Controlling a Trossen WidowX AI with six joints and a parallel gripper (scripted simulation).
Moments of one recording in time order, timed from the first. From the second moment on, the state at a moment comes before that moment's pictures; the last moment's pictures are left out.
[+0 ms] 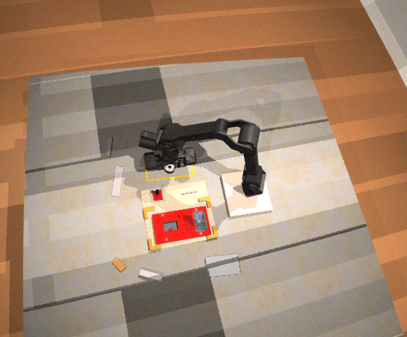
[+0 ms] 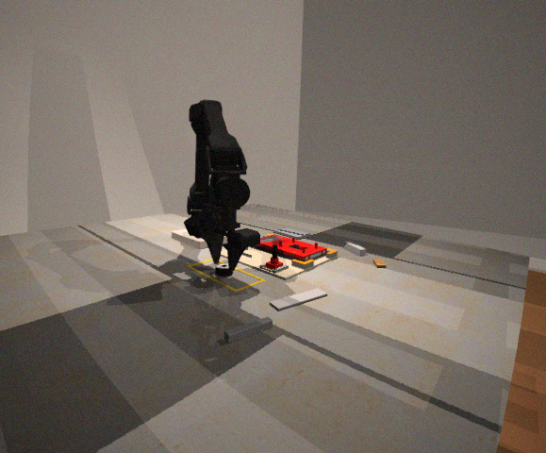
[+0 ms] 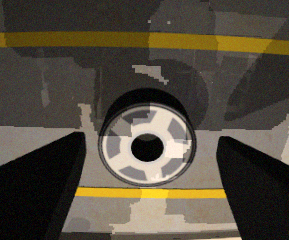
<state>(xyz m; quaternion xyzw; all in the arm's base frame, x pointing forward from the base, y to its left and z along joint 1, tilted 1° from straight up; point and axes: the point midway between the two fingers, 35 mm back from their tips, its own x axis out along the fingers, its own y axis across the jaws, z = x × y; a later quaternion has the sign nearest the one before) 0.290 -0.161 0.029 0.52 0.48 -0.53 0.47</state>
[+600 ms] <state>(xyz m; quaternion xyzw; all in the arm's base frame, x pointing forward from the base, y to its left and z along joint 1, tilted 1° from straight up) 0.251 -0.139 0.109 0.52 0.47 -0.52 0.48</state>
